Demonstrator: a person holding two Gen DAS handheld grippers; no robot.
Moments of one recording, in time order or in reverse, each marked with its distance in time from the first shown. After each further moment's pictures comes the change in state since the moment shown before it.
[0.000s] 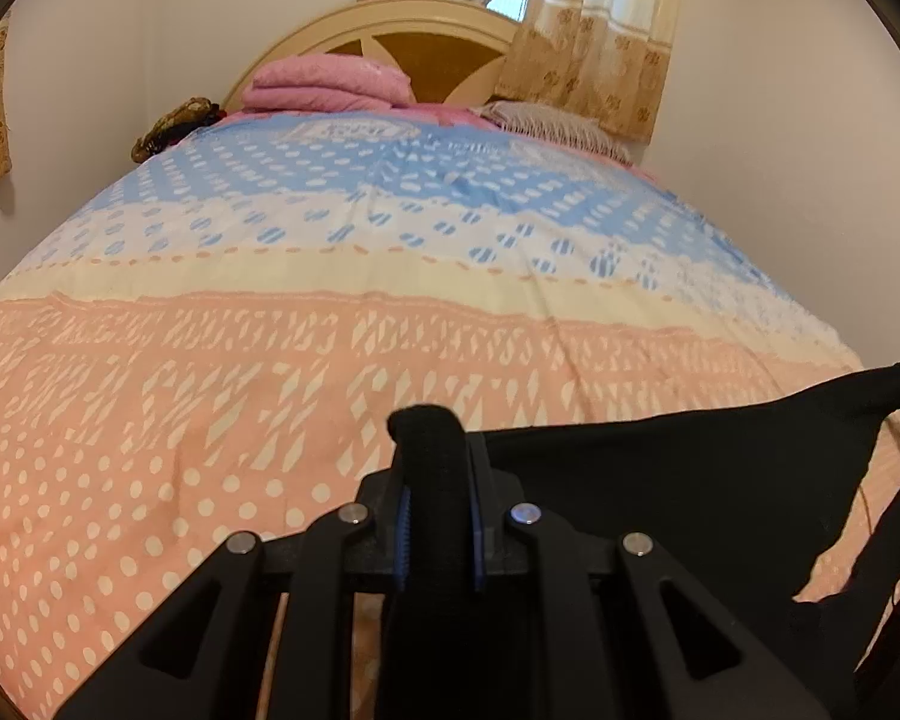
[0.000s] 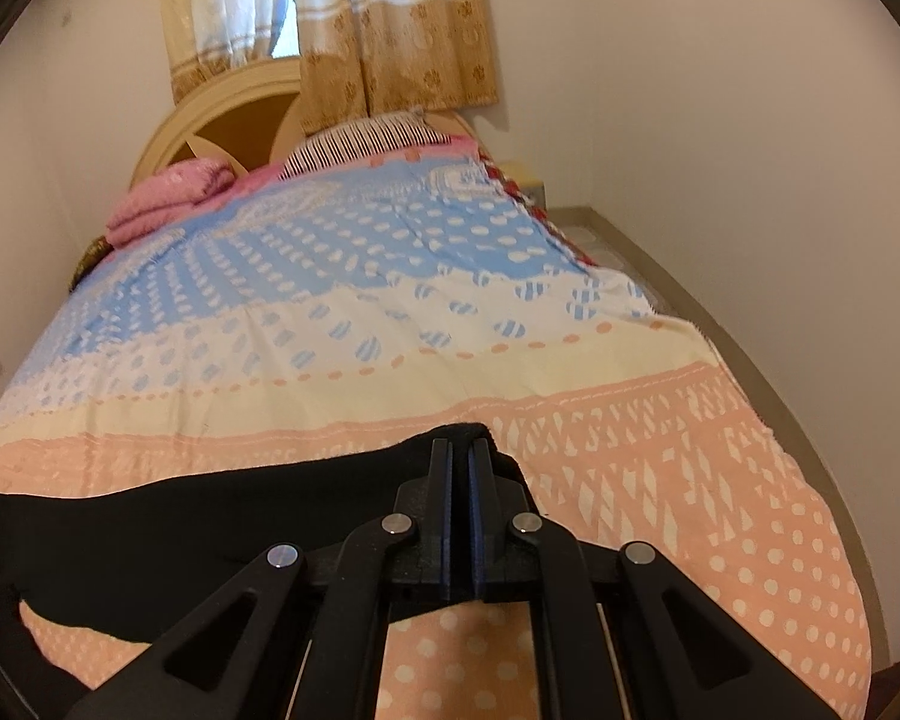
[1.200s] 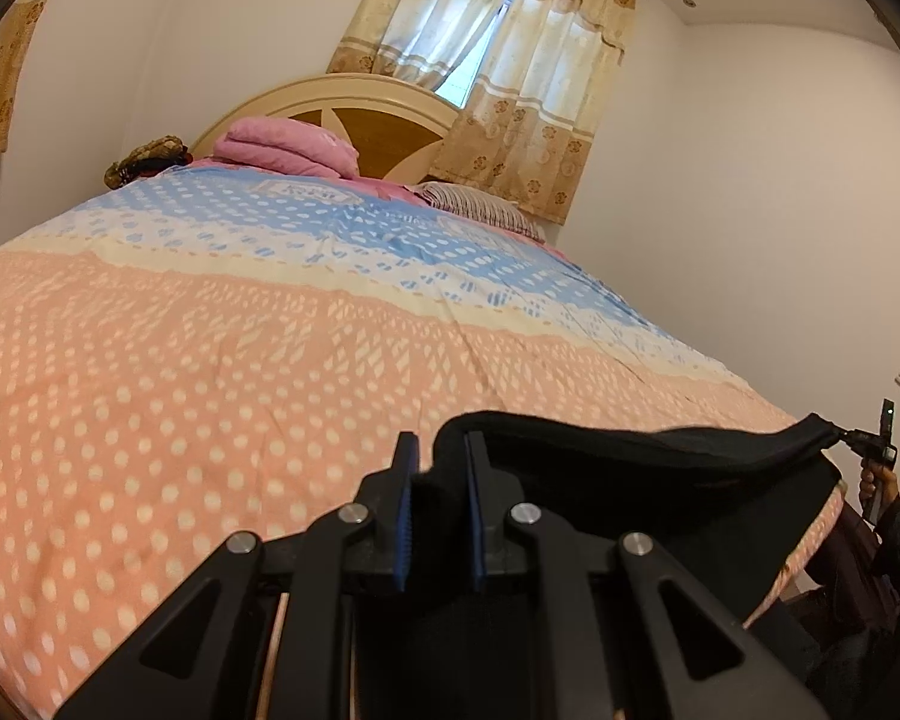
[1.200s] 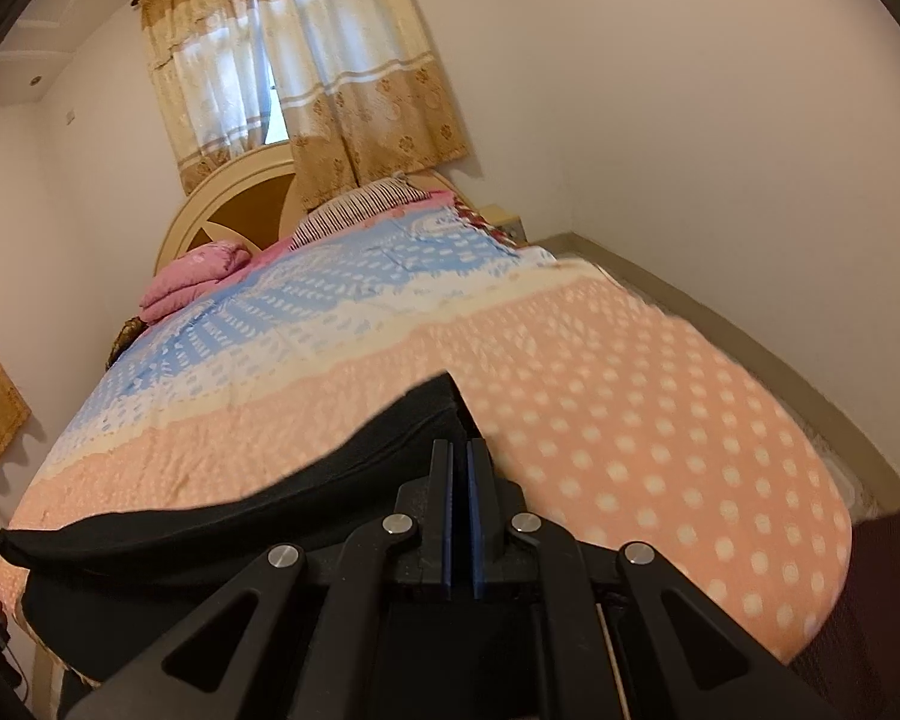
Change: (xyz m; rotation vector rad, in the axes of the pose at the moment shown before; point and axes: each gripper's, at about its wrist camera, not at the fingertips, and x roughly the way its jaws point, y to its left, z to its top) left arm -0.114 0.024 -0.102 -0.037 -0.200 -0.226; right arm -0.123 -0.078 -0.139 0.164 -0.126 0.058
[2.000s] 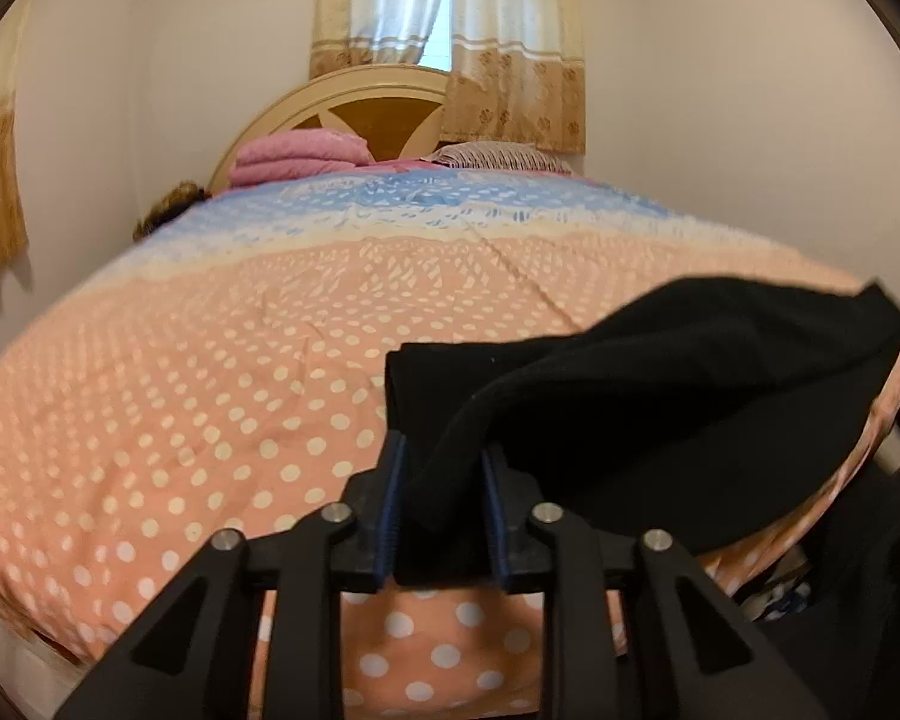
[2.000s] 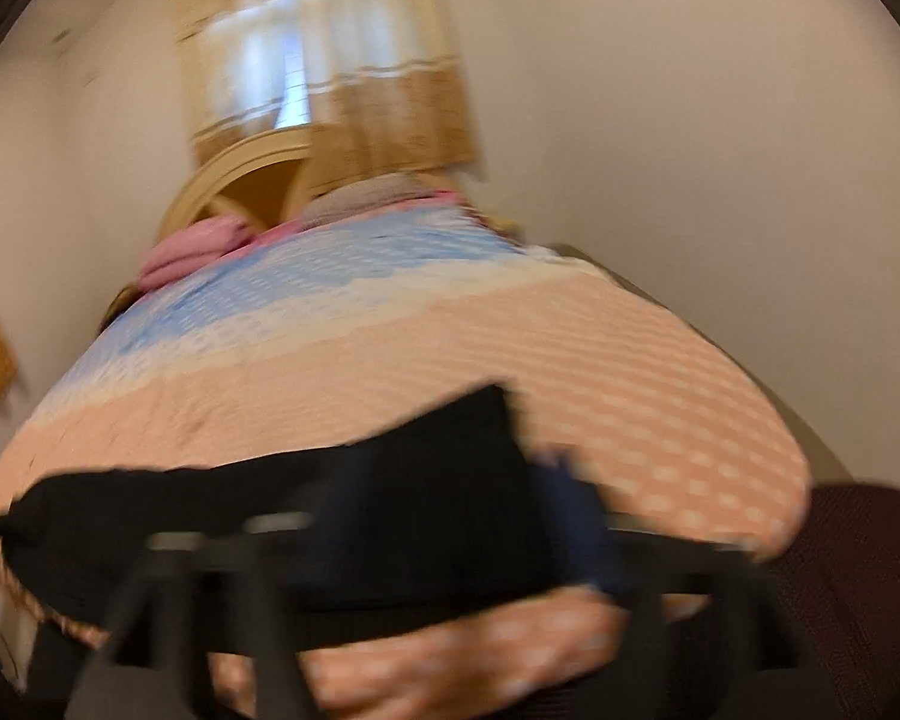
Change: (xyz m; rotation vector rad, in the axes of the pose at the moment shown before) left arm -0.012 -0.031 -0.065 0.282 0.067 0.219; right arm -0.053 0.079 -0.037 -0.194 -0.029 0.024
